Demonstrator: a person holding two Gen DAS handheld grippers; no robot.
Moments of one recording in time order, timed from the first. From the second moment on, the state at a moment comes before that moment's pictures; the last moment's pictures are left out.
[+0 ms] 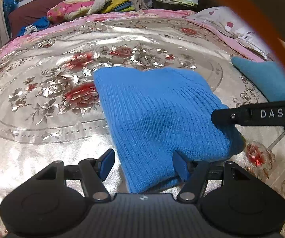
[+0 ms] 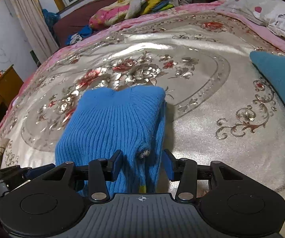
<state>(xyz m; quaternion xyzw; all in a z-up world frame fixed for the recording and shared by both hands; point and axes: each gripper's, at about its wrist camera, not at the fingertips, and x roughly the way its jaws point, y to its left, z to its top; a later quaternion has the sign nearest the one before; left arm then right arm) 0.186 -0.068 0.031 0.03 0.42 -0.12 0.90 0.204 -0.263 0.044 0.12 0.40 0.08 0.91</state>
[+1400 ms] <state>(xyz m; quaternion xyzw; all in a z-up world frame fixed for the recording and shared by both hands) 0.200 -0.069 0.020 0.03 0.43 -0.13 0.89 0.281 -0.271 0.042 0.17 0.40 0.07 0.90</state>
